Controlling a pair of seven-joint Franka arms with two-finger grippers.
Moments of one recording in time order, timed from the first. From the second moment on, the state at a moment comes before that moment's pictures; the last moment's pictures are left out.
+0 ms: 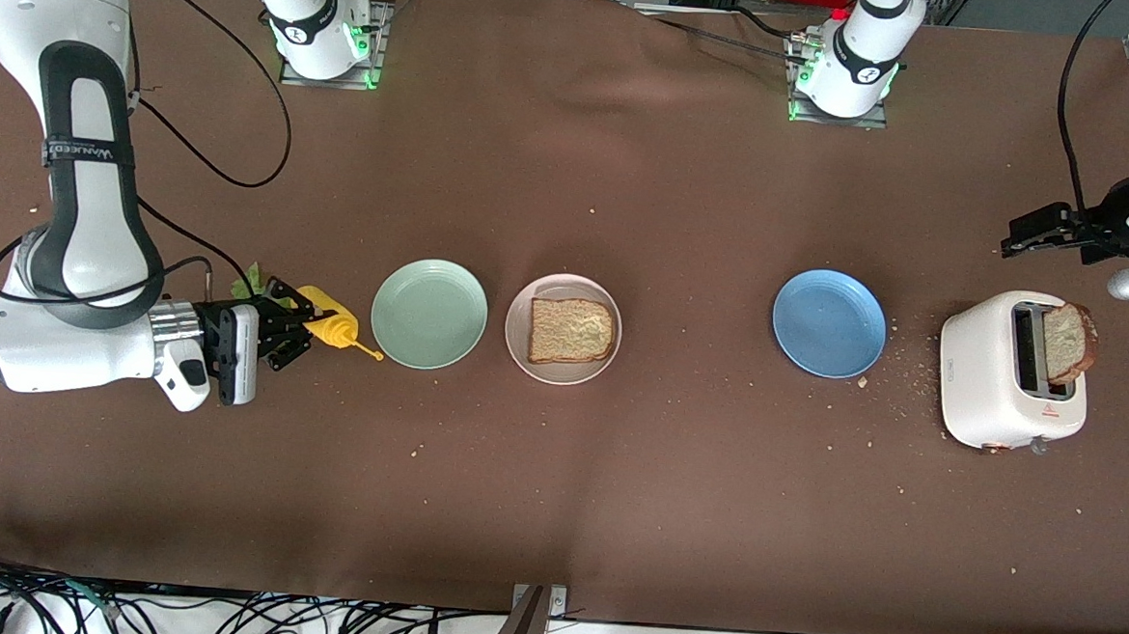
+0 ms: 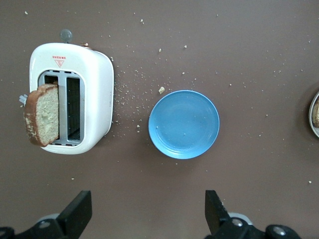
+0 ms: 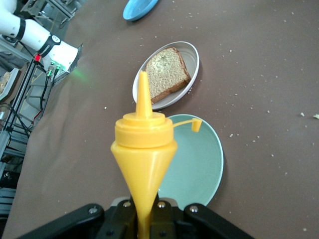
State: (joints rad) left arm -0.03 0.08 0.09 -1.57 -0.04 1.53 0.05; right arm 0.05 0.71 -0.07 -1.35 0.79 1.53 -1.50
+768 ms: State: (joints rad) left arm -0.02 0.08 0.09 -1.54 -0.04 1.53 0.05; right arm -0.11 0.87 -0.07 -1.54 1.09 1.33 -2.34
